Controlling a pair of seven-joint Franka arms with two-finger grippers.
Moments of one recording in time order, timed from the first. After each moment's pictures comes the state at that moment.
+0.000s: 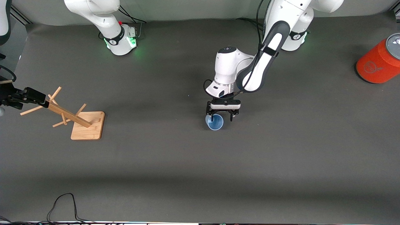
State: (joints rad) left arm -0.63 0.46 -0.08 -1.99 1.07 2.73 -1.68; right arm -0.02 0.08 -0.06 -1.53 0.01 1.63 -0.09
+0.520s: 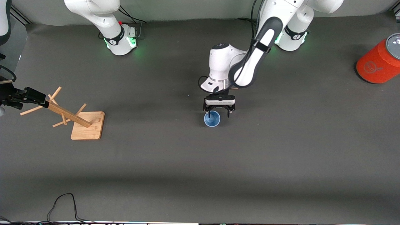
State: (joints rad) left arm -0.70 0.46 -0.09 -1.99 1.07 2.66 -1.71; right arm -0.02 0.08 -0.06 -1.53 0.01 1.63 -0.09
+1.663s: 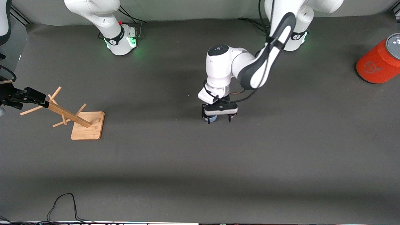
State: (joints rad) left arm -0.66 0.44 -0.07 -1.73 0.50 2.40 -1.12; right arm -0.02 0.08 -0.06 -1.53 0.01 1.63 -0.09
